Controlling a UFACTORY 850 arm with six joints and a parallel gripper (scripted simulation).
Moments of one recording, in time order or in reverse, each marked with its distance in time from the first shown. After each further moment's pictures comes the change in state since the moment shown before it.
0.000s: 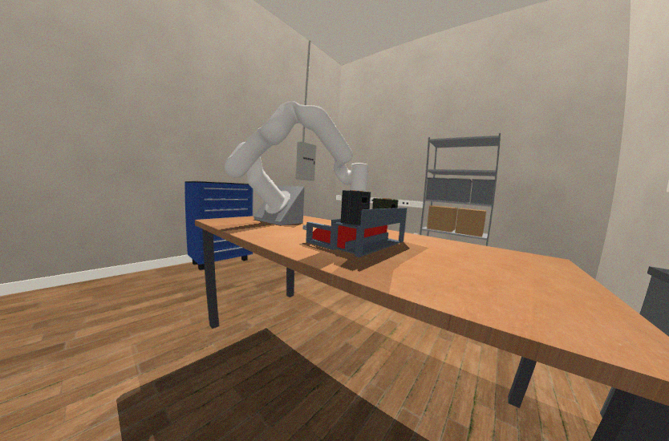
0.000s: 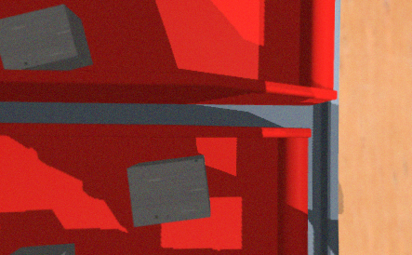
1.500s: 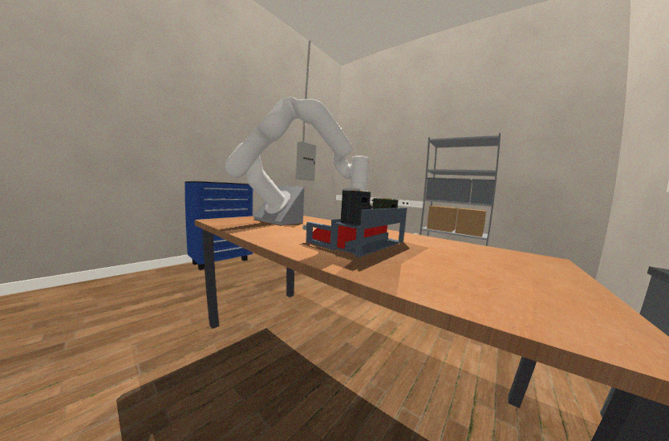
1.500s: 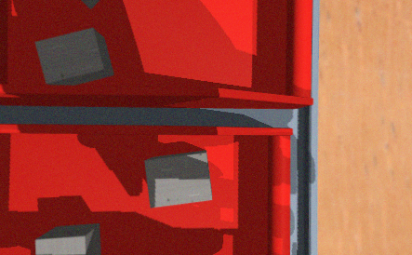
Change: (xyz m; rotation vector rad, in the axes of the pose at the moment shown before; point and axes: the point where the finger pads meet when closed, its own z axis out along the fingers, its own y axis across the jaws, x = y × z) arm 0.000 -0.001 -0.034 0.002 -0.001 0.001
